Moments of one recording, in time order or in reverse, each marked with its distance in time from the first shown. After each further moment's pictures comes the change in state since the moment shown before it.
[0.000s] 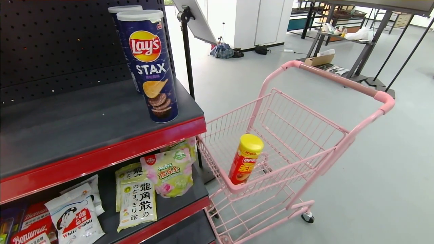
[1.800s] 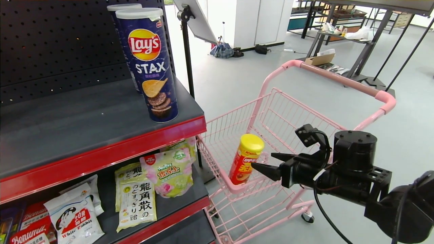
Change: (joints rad) left arm 0.000 0.000 0.000 -0.001 0.000 0.006; right arm 0.466 1.849 -0.479 -1.065 0.293 0.178
